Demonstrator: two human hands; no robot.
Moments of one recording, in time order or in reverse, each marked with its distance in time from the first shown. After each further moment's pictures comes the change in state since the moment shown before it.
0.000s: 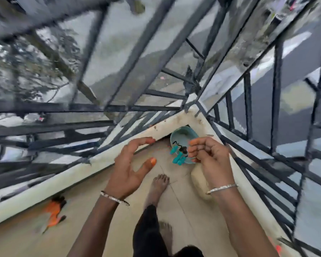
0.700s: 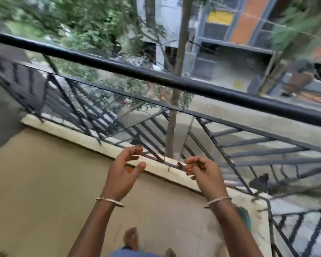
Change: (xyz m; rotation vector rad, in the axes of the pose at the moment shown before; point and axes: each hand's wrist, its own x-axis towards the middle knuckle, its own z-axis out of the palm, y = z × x) left_hand -0.385 0.192 -0.249 -0.150 1.015 -0.272; right_hand -0.314 -0.222 0.207 -0.280 -0.861 -0.276
